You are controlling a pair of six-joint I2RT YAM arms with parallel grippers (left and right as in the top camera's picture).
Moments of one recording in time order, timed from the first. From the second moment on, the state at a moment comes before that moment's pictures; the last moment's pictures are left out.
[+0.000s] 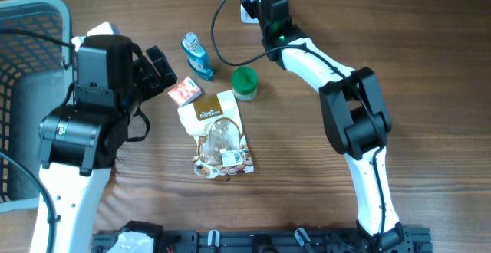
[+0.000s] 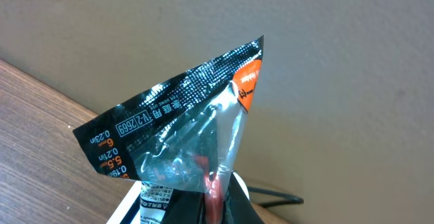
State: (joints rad) left arm -0.20 1.17 1.40 -1.01 -0.21 -0.58; right arm 0.44 2.40 1.79 0.41 0.24 -0.41
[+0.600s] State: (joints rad) left arm -0.20 1.17 1.40 -1.01 -0.21 -0.58; right arm 0.44 2.42 1.79 0.41 0.18 -0.50
